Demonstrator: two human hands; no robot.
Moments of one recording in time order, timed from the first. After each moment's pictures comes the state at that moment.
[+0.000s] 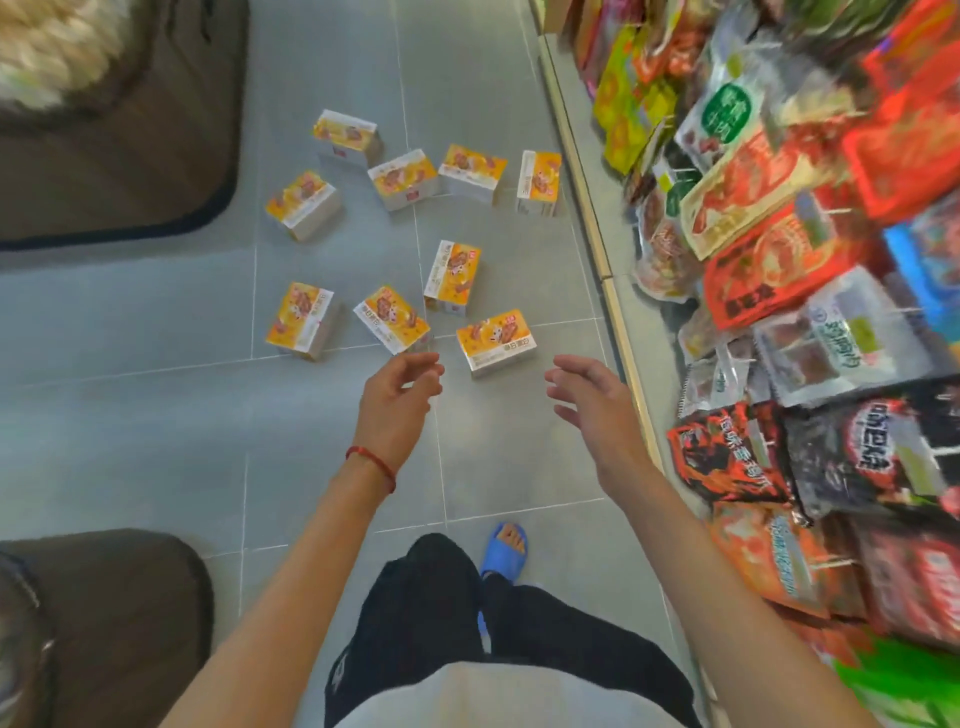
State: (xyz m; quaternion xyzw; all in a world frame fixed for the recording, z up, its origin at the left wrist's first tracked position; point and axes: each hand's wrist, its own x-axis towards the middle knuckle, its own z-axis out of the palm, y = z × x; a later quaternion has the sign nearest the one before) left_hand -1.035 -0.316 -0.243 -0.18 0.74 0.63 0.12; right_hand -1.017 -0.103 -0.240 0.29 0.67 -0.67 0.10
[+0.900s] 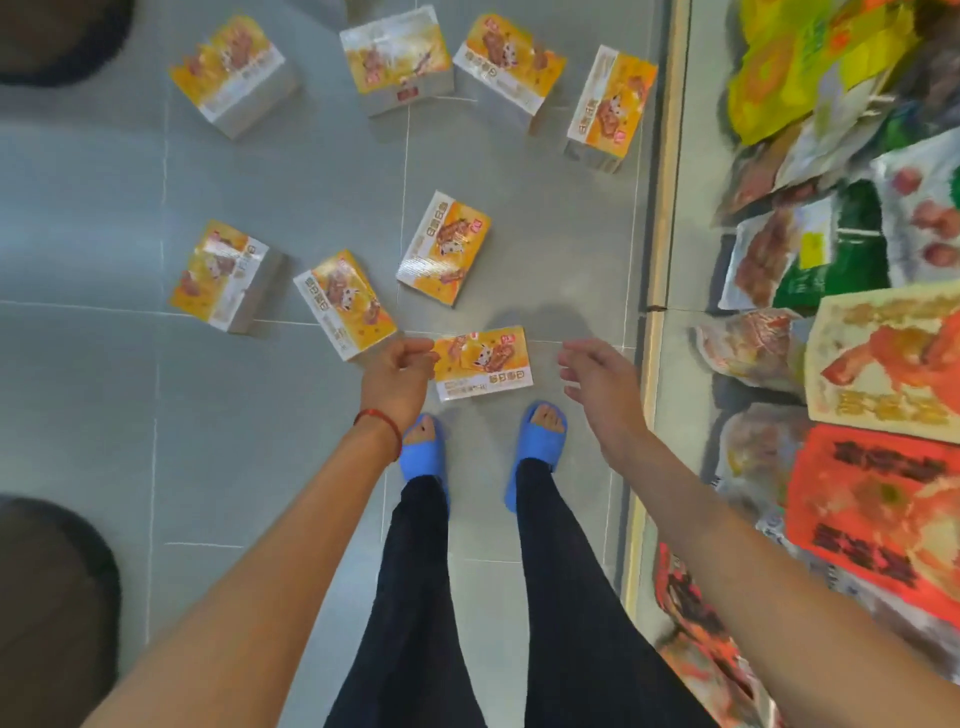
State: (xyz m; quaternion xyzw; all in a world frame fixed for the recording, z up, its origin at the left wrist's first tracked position) left_hand -1.430 -0.230 -0.499 -0.42 0.67 0.57 0.20; right_hand -1.457 -0.015 -0.478 0.33 0.72 -0.56 0.25
